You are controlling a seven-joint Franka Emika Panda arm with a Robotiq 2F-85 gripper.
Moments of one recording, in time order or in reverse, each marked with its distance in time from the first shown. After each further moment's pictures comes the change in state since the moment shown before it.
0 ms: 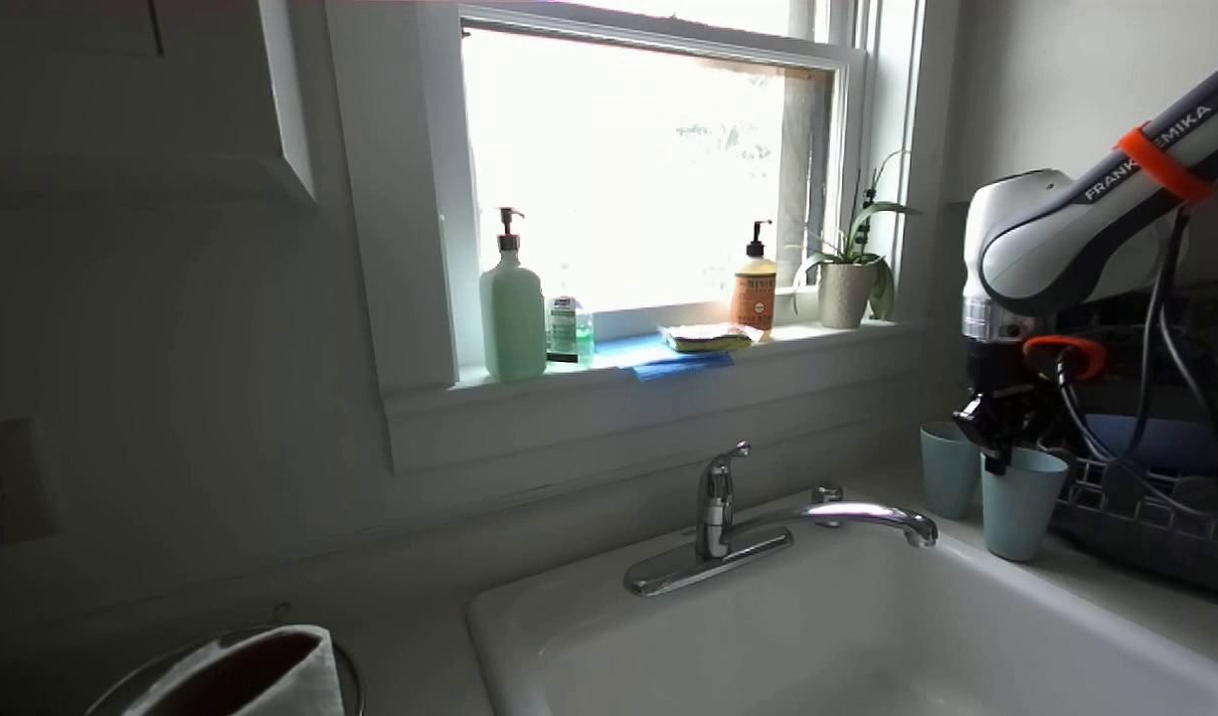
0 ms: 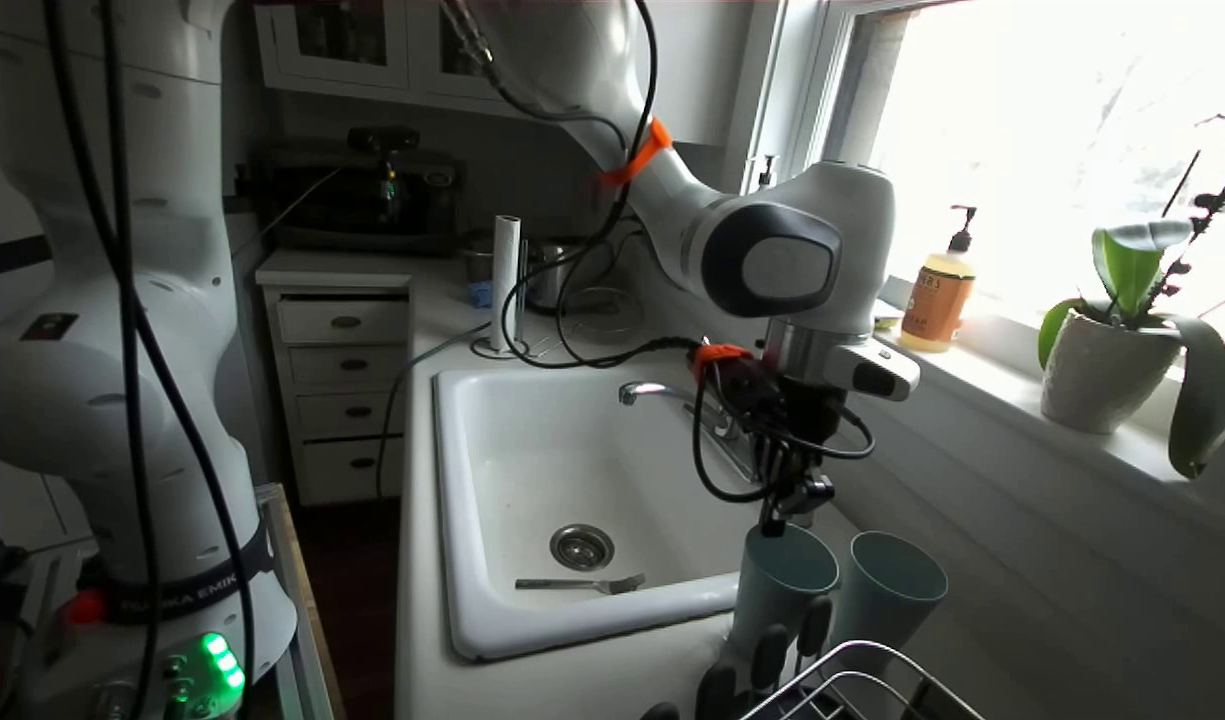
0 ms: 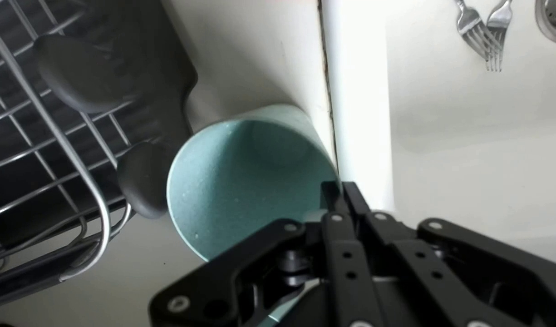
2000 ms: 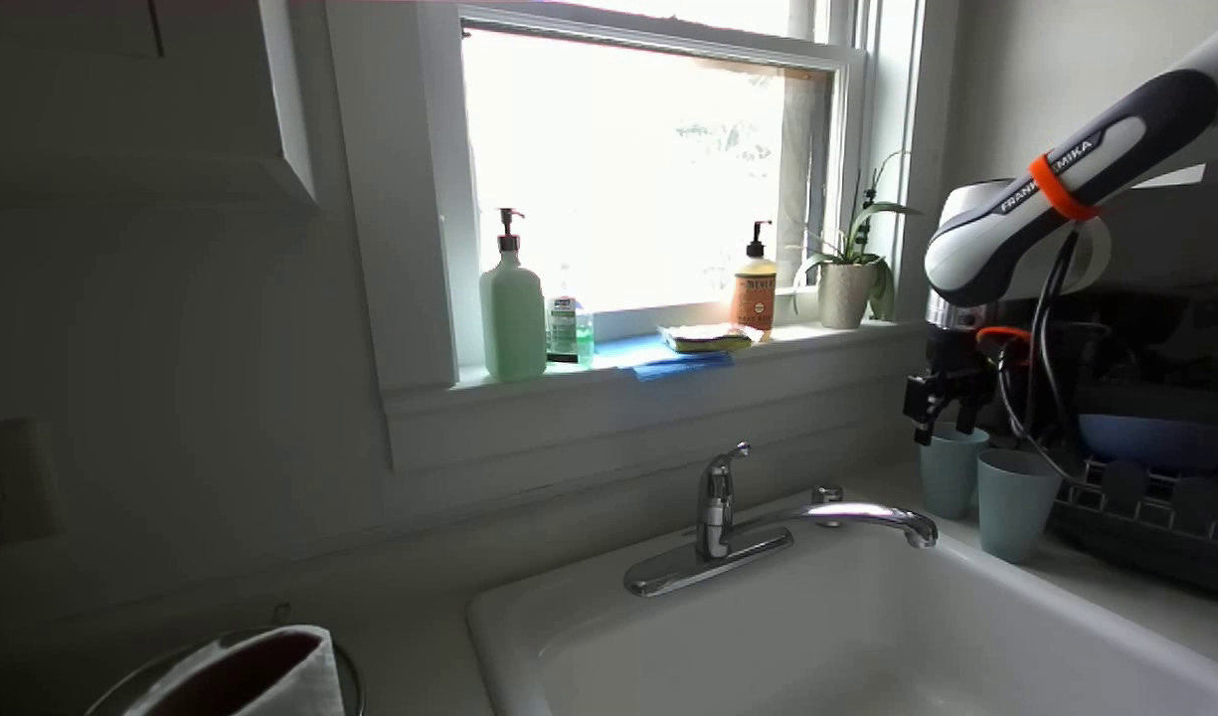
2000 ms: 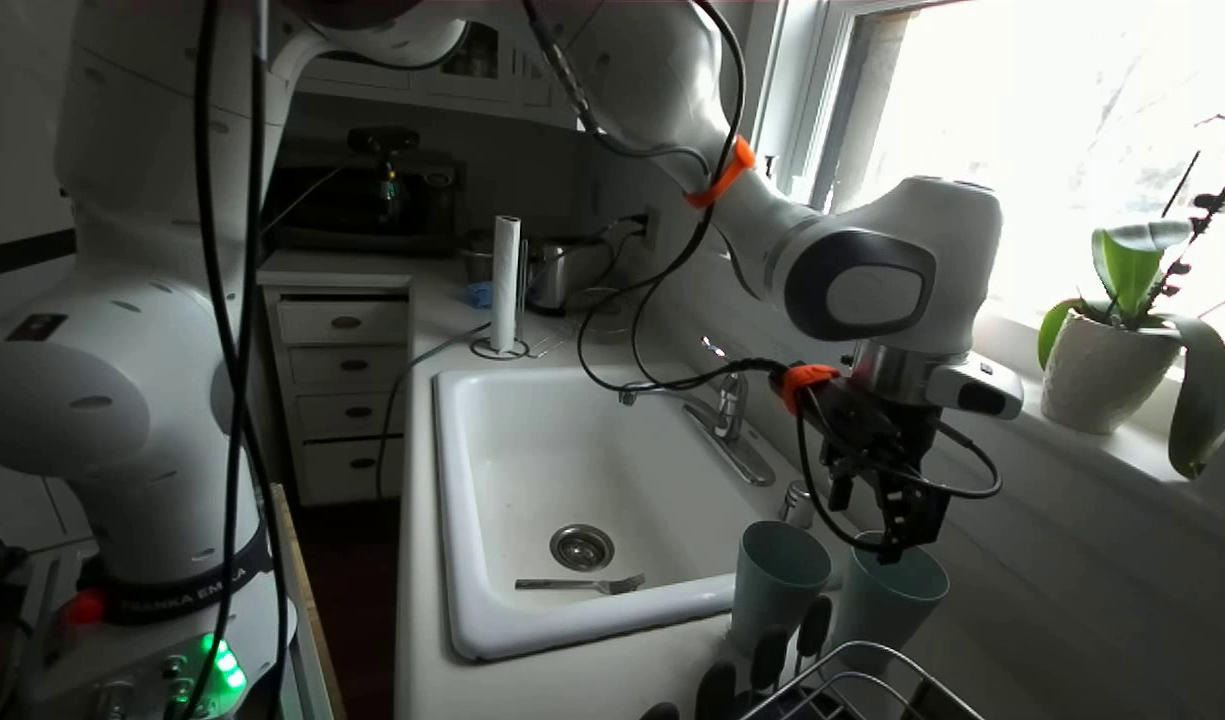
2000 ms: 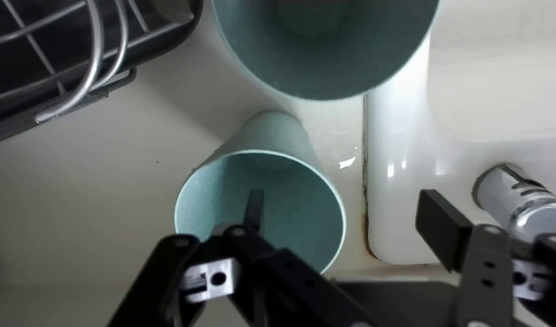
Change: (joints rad) arm -0.060 0.206 0.004 0.272 0.148 0.018 -0.195
